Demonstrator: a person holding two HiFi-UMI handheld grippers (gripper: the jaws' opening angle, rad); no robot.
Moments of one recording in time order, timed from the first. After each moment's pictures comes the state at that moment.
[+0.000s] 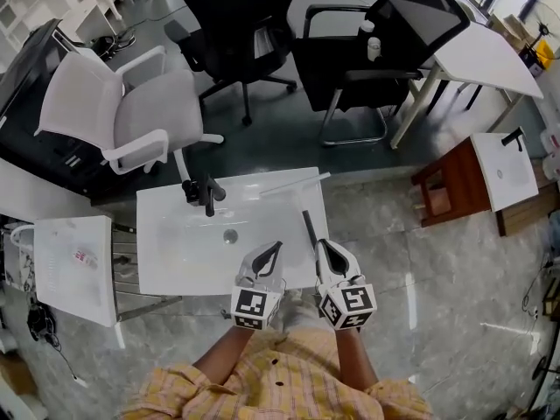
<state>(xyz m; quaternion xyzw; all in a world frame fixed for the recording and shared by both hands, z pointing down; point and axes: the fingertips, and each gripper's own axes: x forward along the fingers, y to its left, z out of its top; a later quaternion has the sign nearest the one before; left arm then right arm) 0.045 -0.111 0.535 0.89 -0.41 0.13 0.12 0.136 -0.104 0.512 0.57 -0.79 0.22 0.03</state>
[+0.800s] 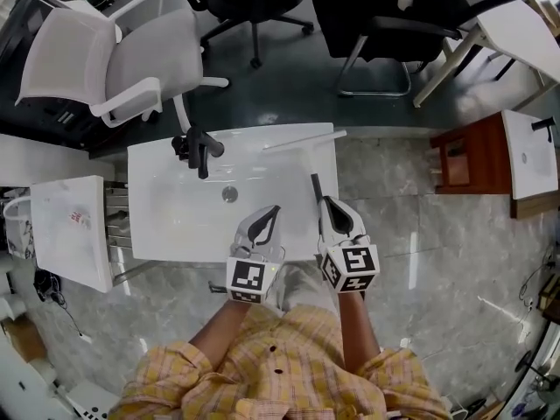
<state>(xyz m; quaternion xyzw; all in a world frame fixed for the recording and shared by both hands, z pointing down) 0.040 -0.139 0.582 0.87 -0.44 0.17 0.15 0.138 -0.154 0.584 0.55 -0.79 0.26 0.09</state>
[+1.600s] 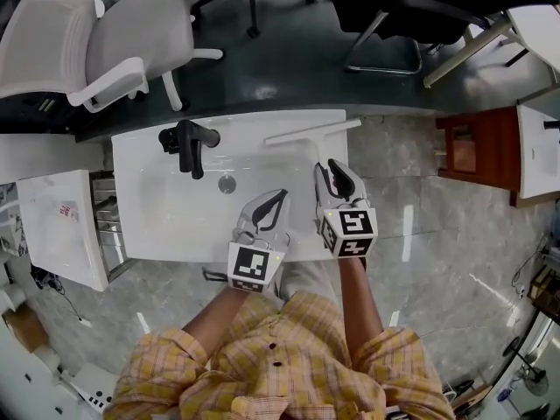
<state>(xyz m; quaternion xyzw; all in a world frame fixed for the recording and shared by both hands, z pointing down) 0.041 -0.182 0.628 0.88 -0.41 0.18 0.18 0.123 -0.234 0.656 0.54 -0.78 0.26 0.15</state>
